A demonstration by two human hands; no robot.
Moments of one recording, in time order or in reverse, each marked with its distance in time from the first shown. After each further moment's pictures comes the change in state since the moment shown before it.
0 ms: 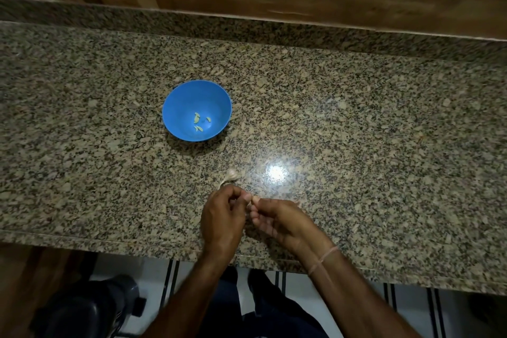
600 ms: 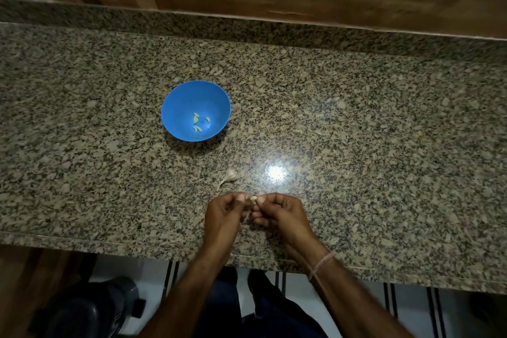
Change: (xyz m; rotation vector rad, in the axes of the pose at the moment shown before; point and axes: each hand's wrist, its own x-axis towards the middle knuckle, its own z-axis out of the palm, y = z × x) left_hand 0.001 -0.001 0.001 -0.496 -0.210 -0.337; right_hand 0.003 0.012 -0.008 -0.191 0.033 -0.339
